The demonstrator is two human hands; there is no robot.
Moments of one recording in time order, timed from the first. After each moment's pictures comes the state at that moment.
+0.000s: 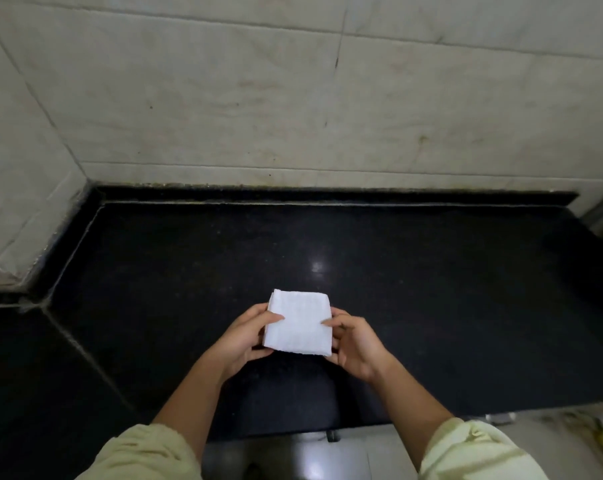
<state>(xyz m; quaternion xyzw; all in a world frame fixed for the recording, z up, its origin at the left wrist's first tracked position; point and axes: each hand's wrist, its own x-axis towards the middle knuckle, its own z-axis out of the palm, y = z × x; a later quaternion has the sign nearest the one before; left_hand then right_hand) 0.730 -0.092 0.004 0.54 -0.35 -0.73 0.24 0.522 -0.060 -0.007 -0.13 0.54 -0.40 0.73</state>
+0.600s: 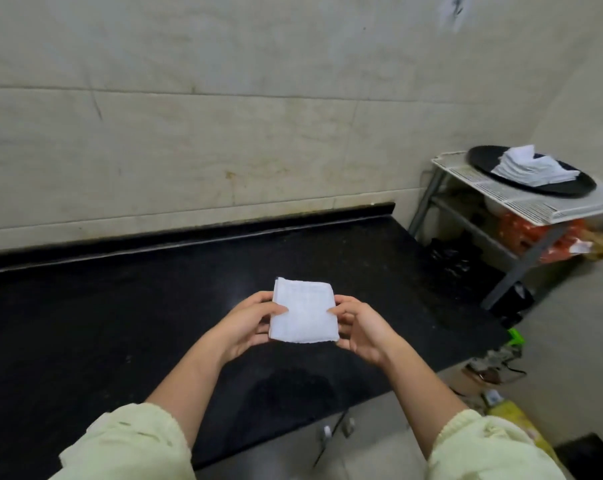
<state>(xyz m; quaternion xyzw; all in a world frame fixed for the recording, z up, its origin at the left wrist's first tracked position) 0.364 -0.053 0.069 0.43 -0.48 -0.74 0.19 0.164 0.041 0.076 -0.17 0.59 -0.51 0.60</state>
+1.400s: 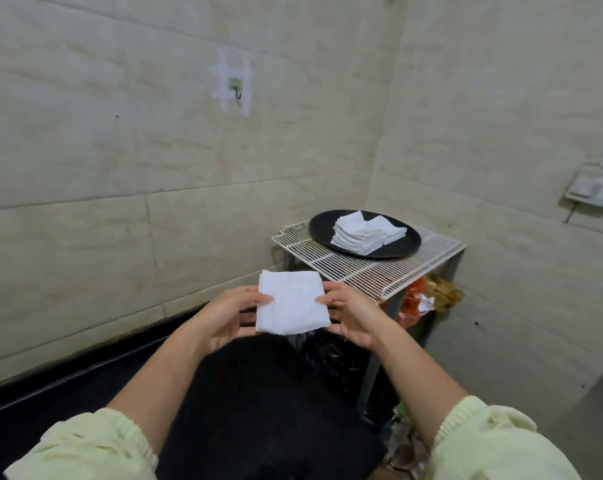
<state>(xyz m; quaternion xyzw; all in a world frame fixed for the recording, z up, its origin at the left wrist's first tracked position) -0.047 -0.116 0.190 0.27 -0.58 -0.76 0.14 -0.212 0.035 0.199 -0.19 0.59 -0.63 0.46</state>
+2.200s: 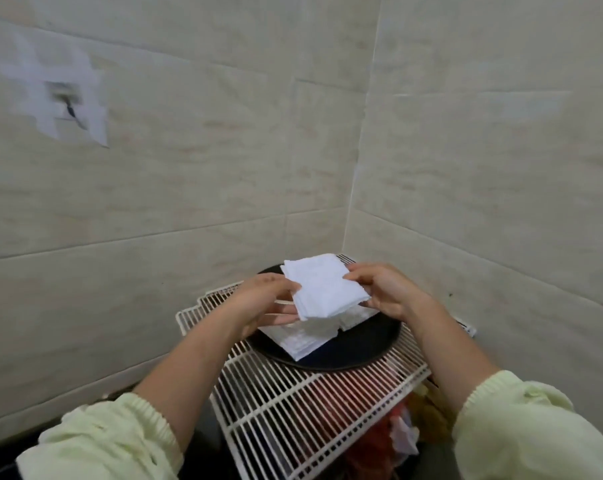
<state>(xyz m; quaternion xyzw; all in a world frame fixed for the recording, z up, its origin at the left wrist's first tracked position) -0.418 -0.158 0.263 0.30 -0.62 -0.70 0.18 -0.623 -0.052 0.260 -0.25 0.64 -0.60 0.40</state>
